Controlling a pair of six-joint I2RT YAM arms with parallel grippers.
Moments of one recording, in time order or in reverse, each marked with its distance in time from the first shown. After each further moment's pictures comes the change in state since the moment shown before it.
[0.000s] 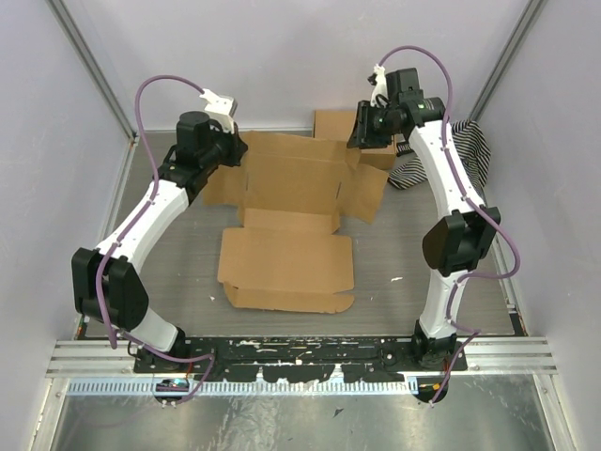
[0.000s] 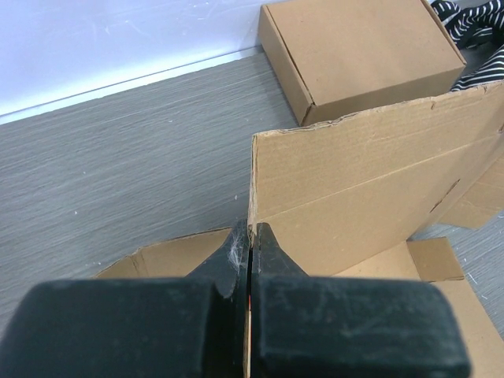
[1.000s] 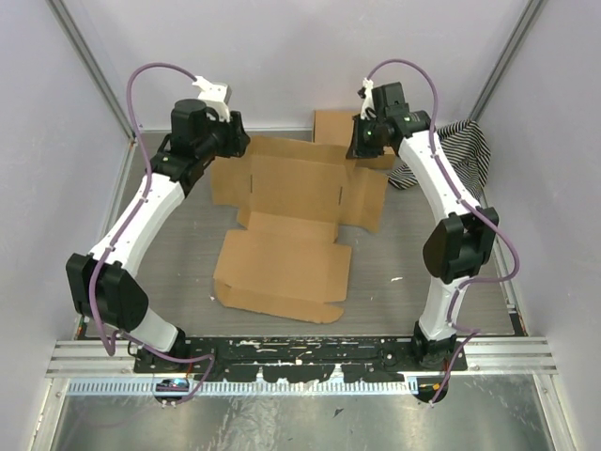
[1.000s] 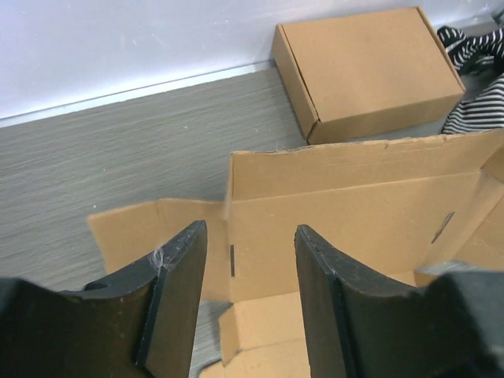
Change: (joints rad) left arm -0.010 -0.002 0.116 -0.123 -0.062 -0.029; right arm 0.051 -0.045 -0.179 0.097 0.070 0.011
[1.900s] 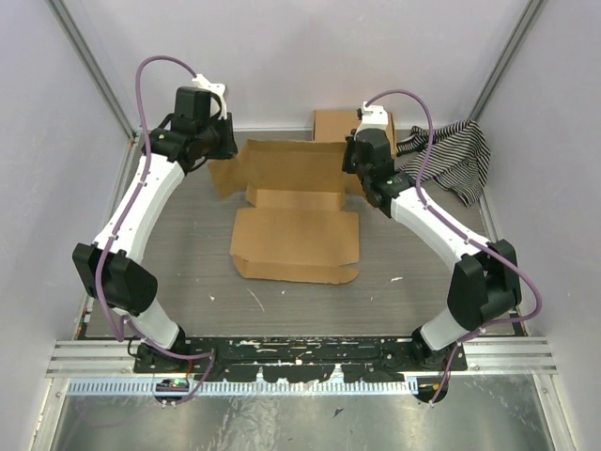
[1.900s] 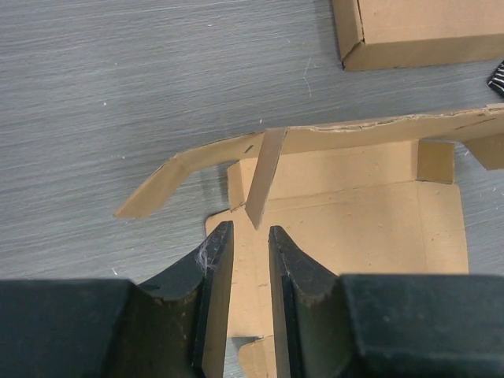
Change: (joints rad) left arm 0.011 0.115 0.305 -0.486 -0.077 -0.072; right arm 0.196 -0.362 -0.694 0.844 0.536 0.039
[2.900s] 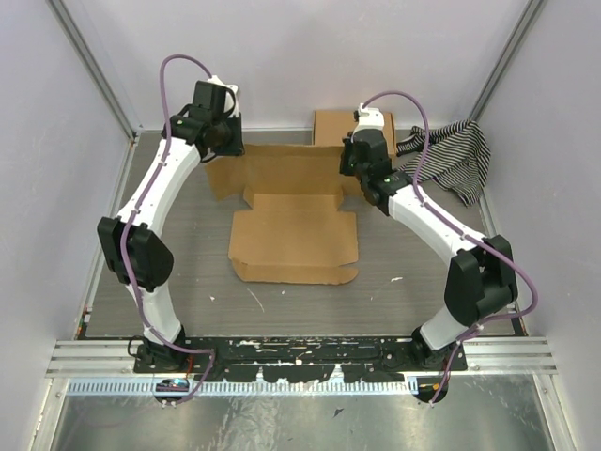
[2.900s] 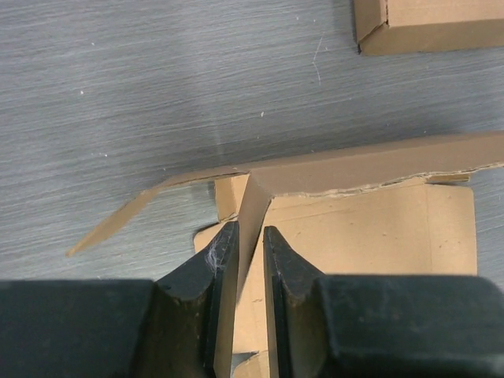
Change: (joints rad) left arm 0.000 0.188 0.157 -0.076 0.012 -0.017; right arm 0.002 0.029 0.007 -0.018 -0.047 0.020
